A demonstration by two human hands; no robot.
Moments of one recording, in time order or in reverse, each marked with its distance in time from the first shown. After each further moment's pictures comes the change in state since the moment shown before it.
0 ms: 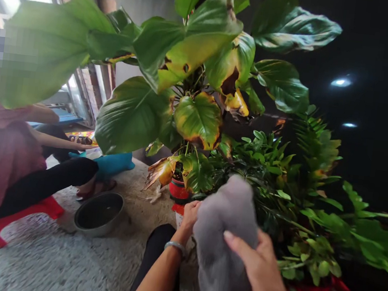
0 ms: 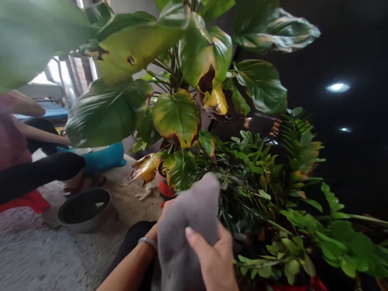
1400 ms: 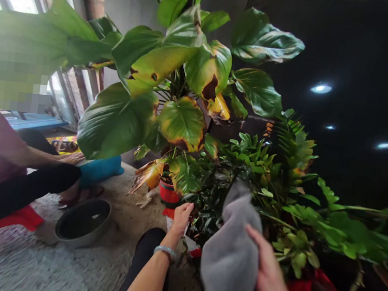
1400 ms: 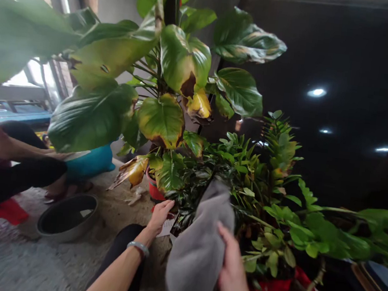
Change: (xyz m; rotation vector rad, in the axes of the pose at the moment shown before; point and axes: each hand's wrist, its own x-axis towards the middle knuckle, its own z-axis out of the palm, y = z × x) left_hand -0.009 -0.001 0.011 -0.030 0.010 0.022; right_hand 0.021 -0.002 -0.050 0.405 0.163 0.475
